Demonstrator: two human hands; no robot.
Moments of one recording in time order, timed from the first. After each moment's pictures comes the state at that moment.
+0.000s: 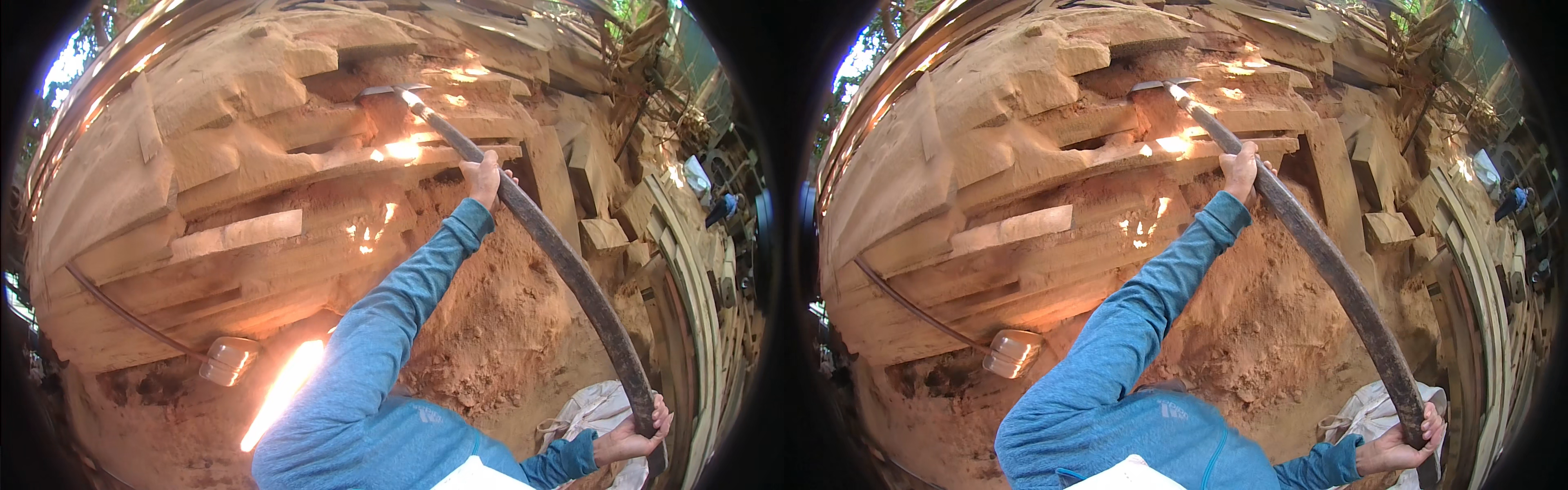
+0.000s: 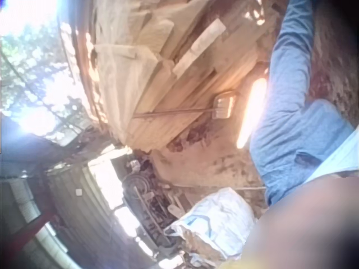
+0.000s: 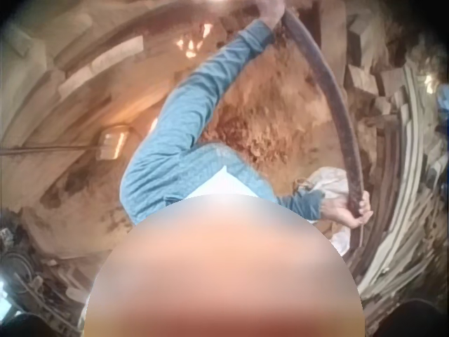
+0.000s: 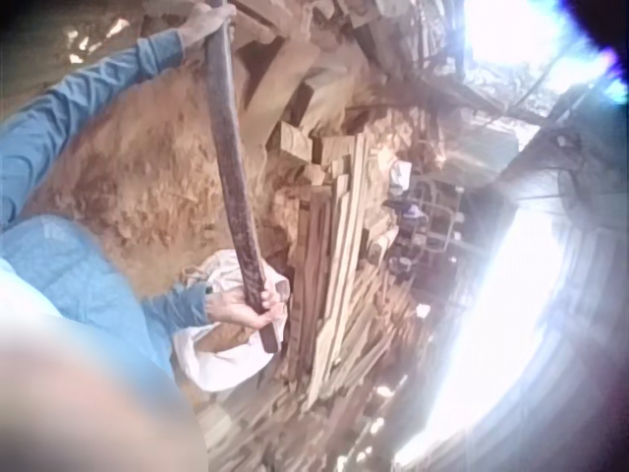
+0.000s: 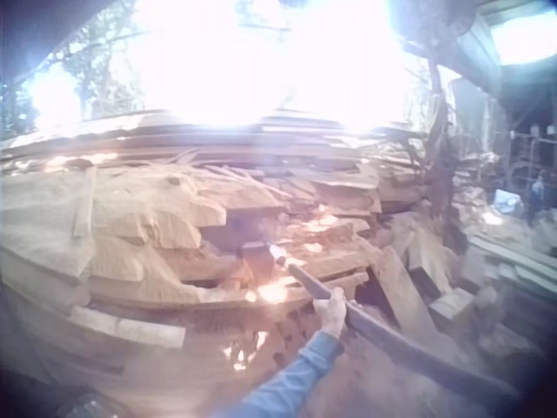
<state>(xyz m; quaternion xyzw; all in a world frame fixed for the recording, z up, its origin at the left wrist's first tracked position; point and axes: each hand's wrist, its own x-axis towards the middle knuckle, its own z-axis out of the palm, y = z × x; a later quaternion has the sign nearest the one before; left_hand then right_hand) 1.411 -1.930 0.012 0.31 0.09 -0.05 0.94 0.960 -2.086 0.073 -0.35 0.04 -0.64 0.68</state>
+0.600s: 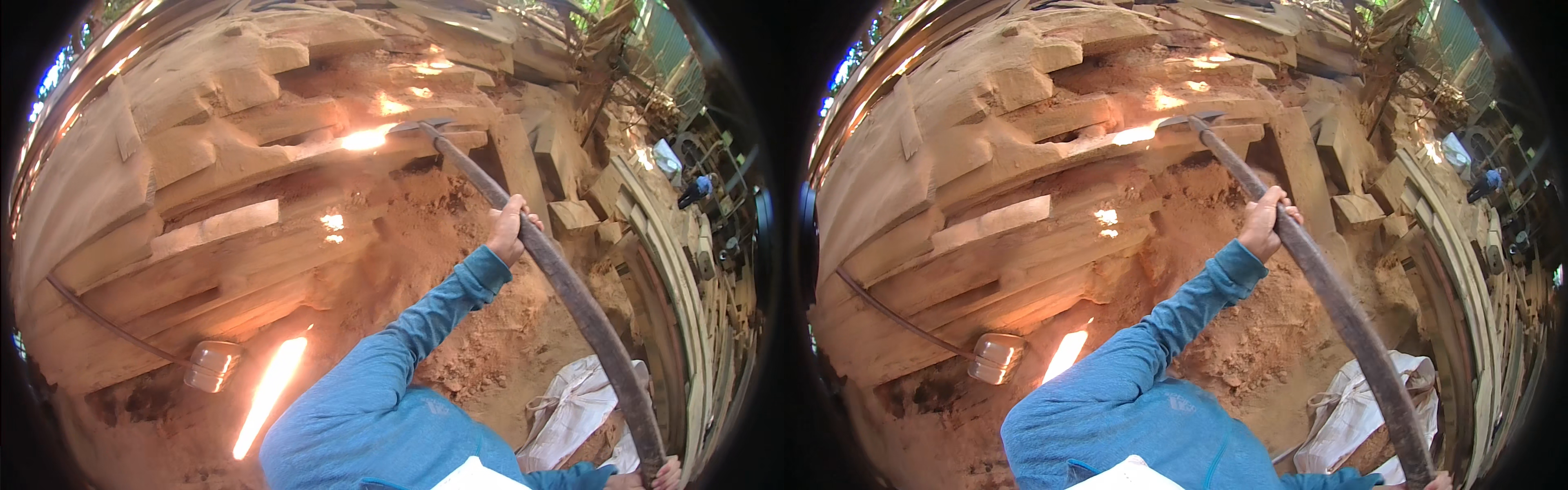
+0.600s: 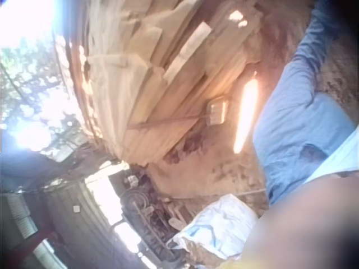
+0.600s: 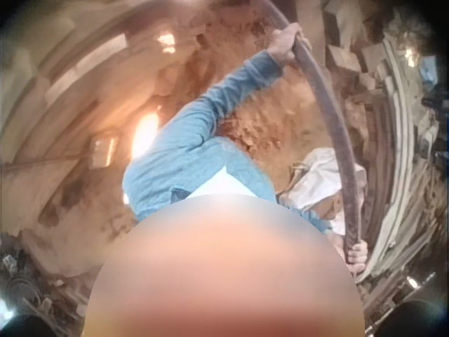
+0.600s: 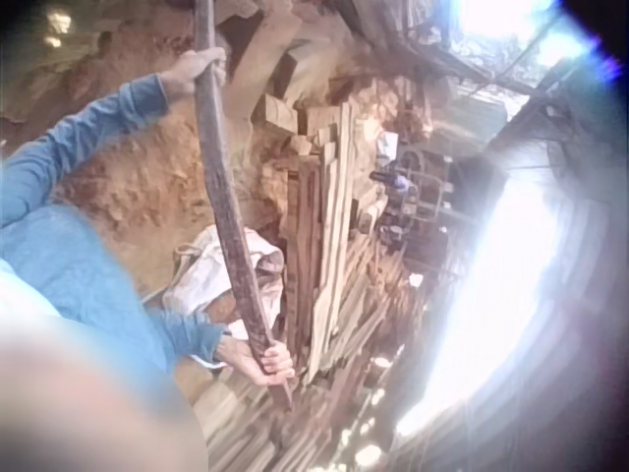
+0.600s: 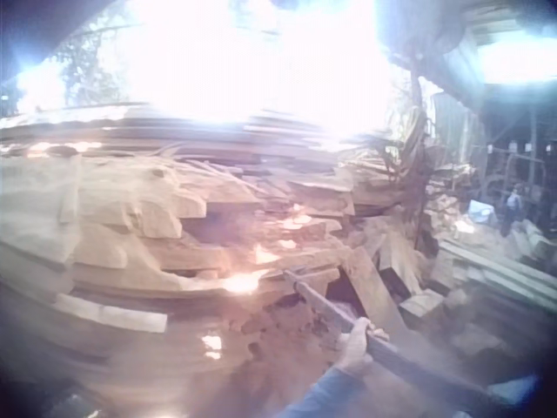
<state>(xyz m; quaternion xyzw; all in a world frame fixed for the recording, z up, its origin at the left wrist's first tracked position) 1.243 -1.962 0.021 0.13 0.05 -0.28 0.95 0.834 -2.008 0.162 -0.42 -0.10 -0.79 0.43</state>
